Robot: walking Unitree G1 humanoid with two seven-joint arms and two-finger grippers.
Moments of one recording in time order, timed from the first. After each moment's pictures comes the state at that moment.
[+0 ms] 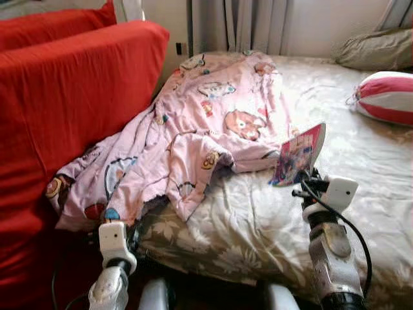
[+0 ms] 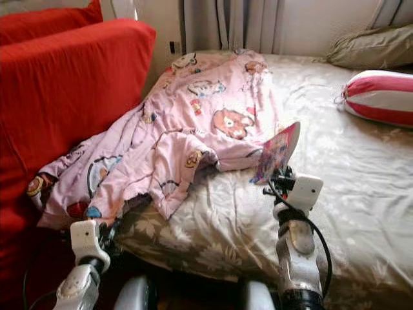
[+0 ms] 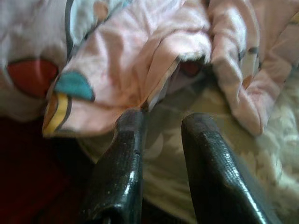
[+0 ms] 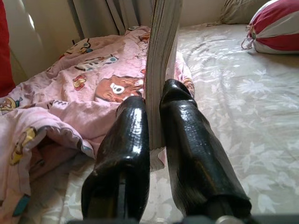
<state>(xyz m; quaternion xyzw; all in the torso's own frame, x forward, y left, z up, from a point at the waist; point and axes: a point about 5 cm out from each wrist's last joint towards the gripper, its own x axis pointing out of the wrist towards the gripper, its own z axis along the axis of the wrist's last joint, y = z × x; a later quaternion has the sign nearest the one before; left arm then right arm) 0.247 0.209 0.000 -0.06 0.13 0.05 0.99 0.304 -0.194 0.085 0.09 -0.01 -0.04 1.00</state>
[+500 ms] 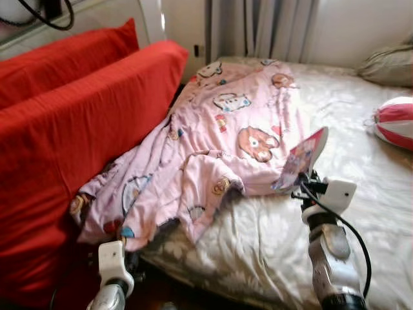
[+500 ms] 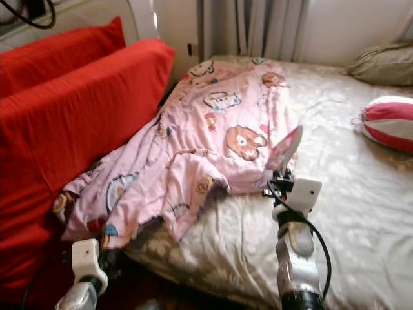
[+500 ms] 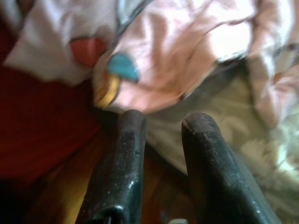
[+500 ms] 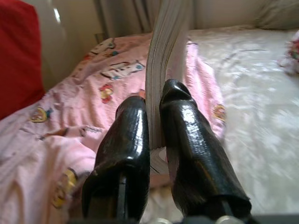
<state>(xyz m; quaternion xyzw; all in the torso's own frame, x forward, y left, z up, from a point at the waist) 0.225 0.219 -0.037 -0.06 0.23 0.08 0.97 0.306 -0.191 0.086 0.08 -0.01 -0.04 1.00</state>
